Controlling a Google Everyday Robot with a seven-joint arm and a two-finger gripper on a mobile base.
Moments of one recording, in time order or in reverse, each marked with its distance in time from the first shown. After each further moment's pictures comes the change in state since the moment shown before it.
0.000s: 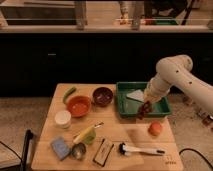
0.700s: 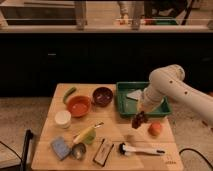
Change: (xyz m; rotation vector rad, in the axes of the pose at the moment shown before) arm -0.050 -0.024 0.024 0.019 -0.068 -0.095
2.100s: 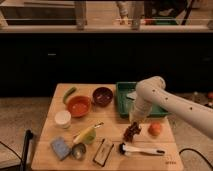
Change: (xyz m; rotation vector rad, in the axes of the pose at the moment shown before) arm -0.019 -0.018 0.084 -0.011 -0.167 -0.033
